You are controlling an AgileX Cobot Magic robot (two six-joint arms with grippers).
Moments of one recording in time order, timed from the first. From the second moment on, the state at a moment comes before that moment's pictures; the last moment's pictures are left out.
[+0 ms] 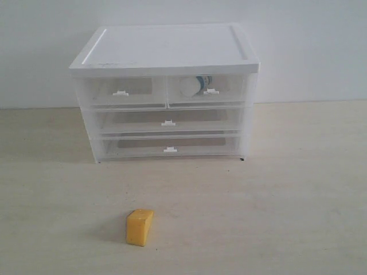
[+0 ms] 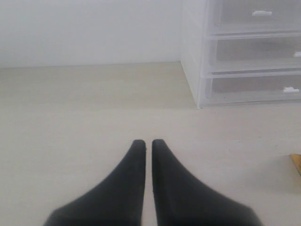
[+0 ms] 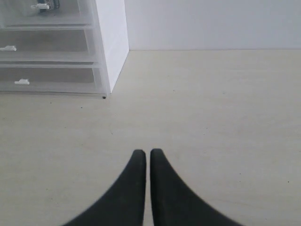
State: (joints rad) left arm -0.02 0.00 0.00 0.02 0.31 -0.01; right arm 0.16 0.00 0.00 -0.01 0.33 0.04
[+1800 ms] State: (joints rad) left arm -0.17 1.16 -0.33 0.12 -0.75 -0.18; right arm 0.16 0.00 0.00 0.00 0.33 0.04
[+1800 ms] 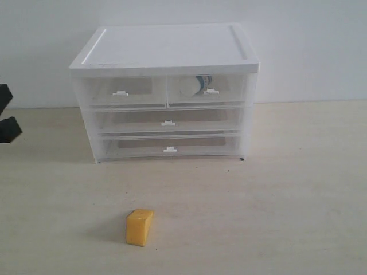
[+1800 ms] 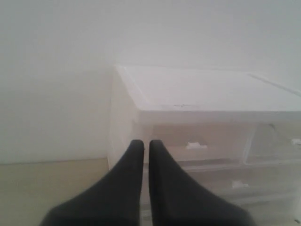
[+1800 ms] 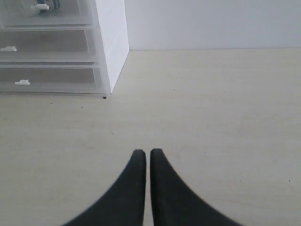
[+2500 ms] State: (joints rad) left arm -0.61 1.66 -0.47 -0.44 -1.15 0.18; right arm 0.16 0.00 0.00 0.00 0.33 0.04
